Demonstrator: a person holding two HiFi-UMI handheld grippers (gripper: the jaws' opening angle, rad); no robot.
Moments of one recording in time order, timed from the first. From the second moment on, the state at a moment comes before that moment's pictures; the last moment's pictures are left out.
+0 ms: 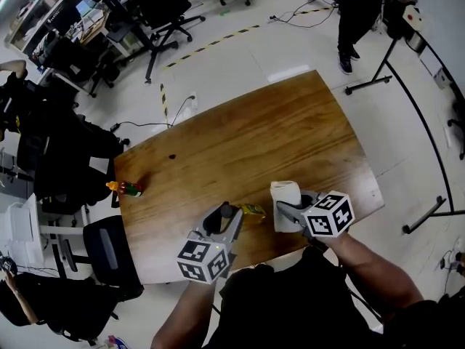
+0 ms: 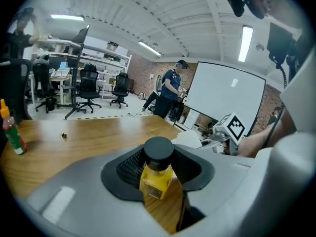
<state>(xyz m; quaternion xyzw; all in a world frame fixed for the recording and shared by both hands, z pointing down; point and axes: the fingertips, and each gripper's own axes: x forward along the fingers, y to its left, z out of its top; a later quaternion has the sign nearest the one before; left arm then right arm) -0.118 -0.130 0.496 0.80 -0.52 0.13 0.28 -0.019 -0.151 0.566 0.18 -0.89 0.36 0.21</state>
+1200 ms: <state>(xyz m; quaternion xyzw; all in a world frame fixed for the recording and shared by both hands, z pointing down) -0.190 -0.149 0.535 0.61 -0.64 -0.04 0.47 -0.087 -0.137 0.583 0.19 -0.89 0.39 0.11</state>
